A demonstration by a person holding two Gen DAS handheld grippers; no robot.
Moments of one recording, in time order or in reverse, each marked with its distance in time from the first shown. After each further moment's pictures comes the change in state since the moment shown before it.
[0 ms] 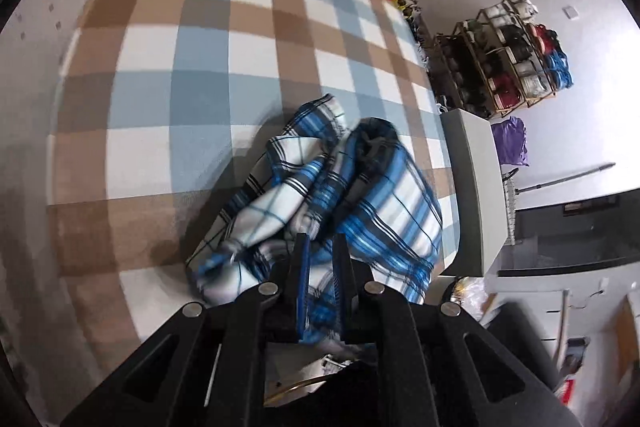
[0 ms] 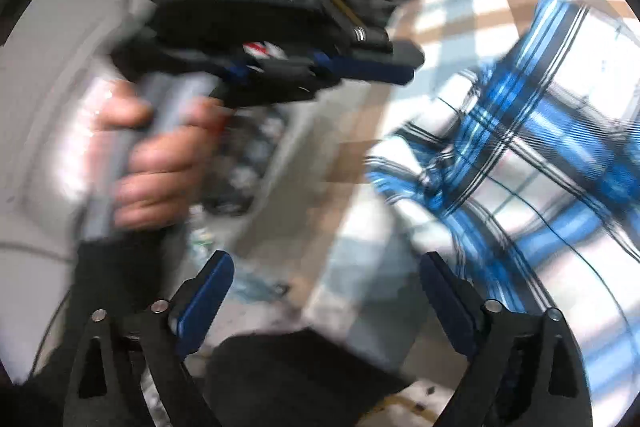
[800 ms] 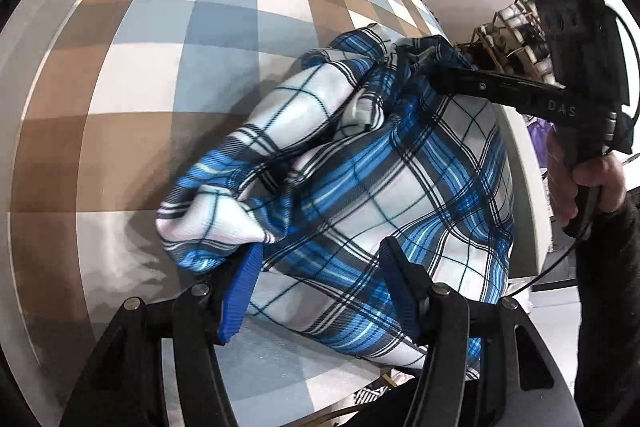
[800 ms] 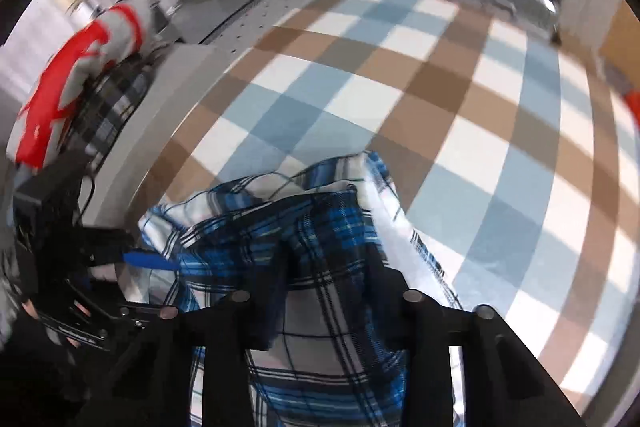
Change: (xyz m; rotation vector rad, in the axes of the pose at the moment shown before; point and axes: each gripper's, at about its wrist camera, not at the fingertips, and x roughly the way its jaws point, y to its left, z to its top) left arm 0.091 0.048 -0.042 -0.015 -0.101 0.071; right arm 0.016 -0.117 0.156 -0.250 0.366 -0.404
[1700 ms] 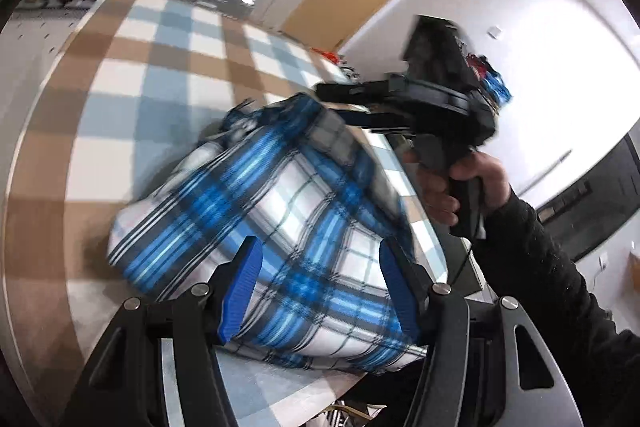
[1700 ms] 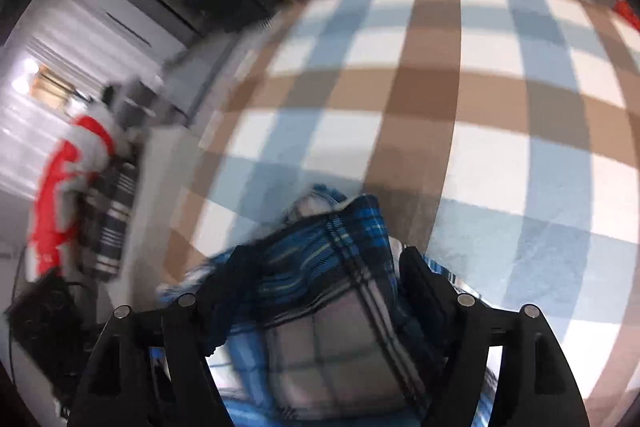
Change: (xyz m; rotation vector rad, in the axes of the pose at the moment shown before) left arm -0.049 -0.033 -0.010 0.157 -0.245 -0.239; right arm -0.004 -0.035 0.030 0.250 -0.176 0.152
